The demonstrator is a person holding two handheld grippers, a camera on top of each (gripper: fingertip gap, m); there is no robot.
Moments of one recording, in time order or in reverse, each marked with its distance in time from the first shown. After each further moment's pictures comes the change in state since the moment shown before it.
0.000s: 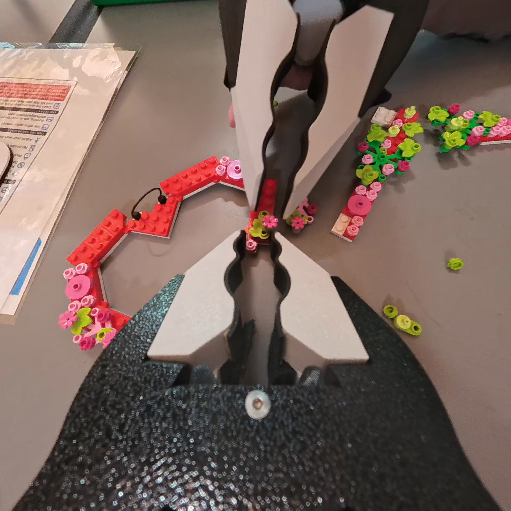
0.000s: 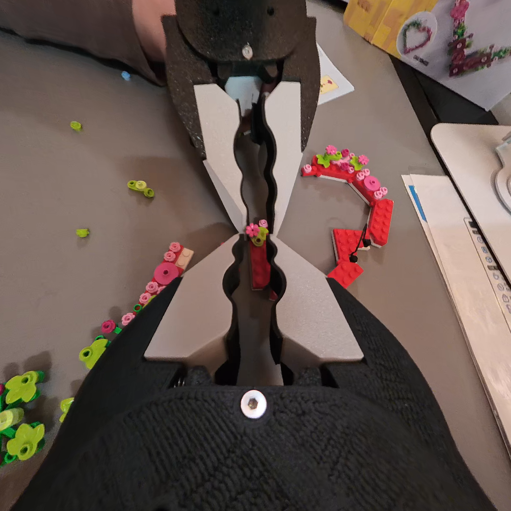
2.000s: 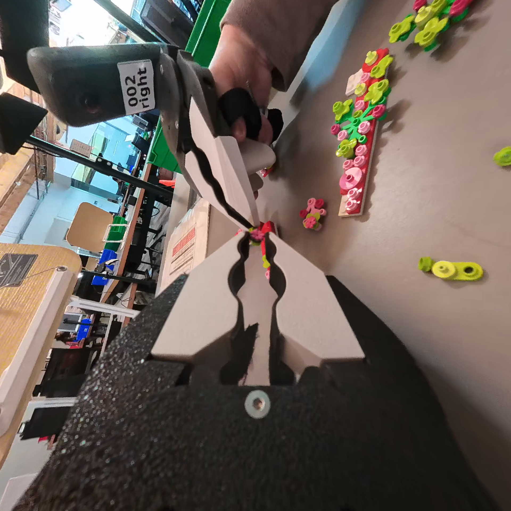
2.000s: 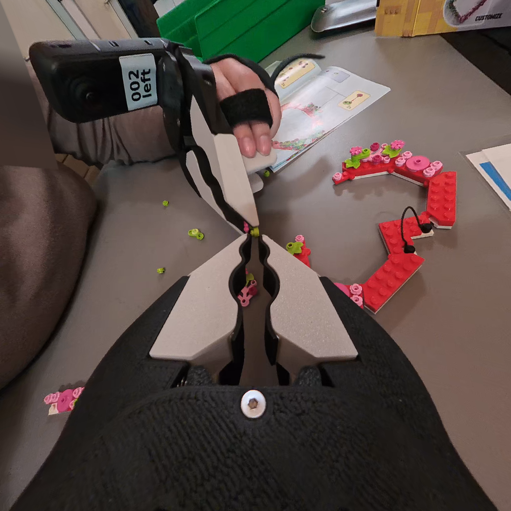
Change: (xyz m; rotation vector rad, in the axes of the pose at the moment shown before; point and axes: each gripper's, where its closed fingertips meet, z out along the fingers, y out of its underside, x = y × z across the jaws) left arm 0.008 -0.033 -0.029 0.180 -0.335 0.773; right arm 0.001 -0.023 -0.013 0.163 -0.334 0.357
